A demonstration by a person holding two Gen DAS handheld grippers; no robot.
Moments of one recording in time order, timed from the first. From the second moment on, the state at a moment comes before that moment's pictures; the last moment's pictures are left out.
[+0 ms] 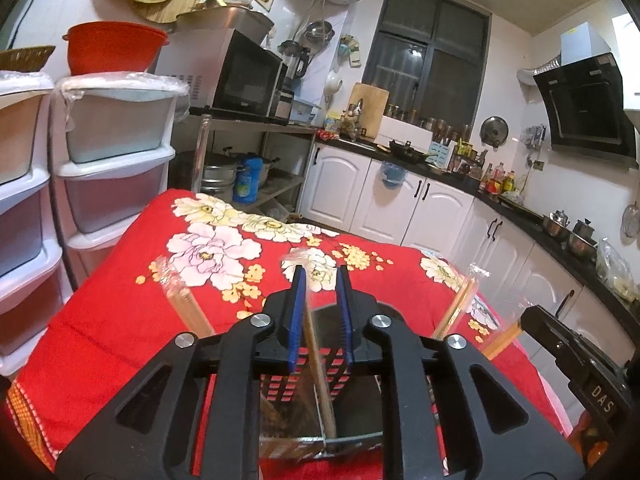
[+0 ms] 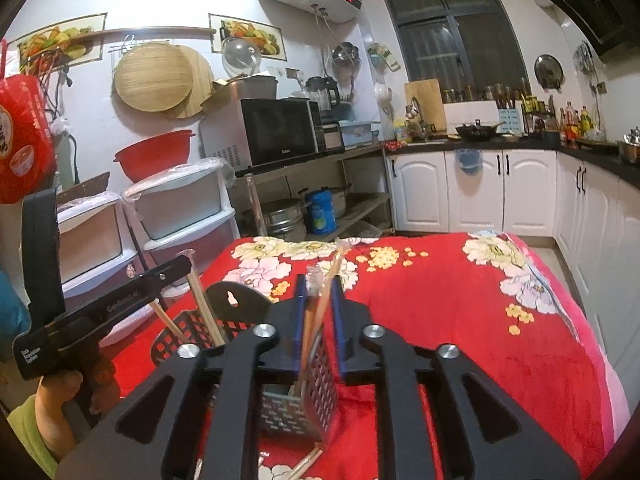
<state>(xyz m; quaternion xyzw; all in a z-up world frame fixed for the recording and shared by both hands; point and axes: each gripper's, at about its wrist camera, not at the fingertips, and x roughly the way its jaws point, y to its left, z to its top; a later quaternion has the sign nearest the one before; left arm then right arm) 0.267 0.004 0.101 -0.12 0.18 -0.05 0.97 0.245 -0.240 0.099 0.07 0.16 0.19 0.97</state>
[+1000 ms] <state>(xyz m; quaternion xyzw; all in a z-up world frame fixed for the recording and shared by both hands) 0.221 0.029 0.090 -0.15 0.20 -0.04 0.97 0.219 -0.257 0.077 0.08 0.21 0.17 0.96</state>
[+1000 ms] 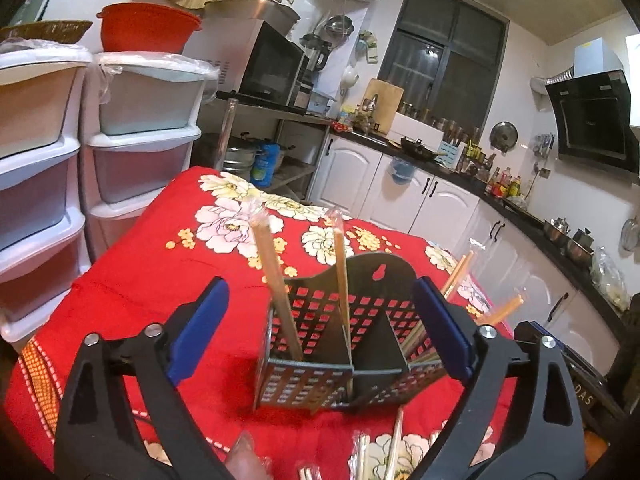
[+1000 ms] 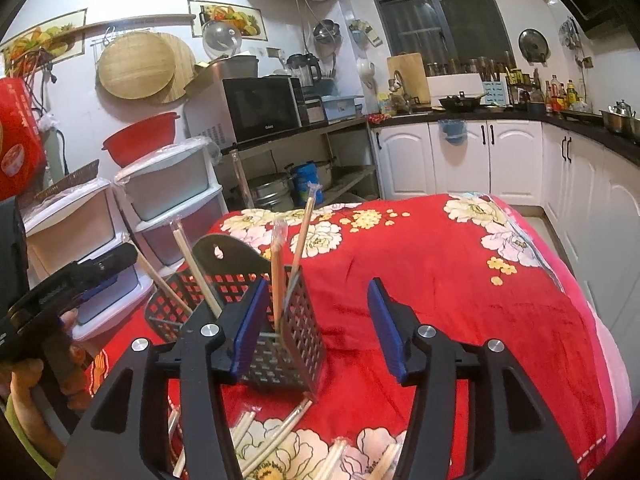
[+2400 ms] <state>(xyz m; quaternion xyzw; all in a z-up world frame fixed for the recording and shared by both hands) 0.169 0.057 0.032 -0.14 0.28 -0.03 0.95 0.182 -0.232 0.039 0.03 0.27 0.20 0.94</state>
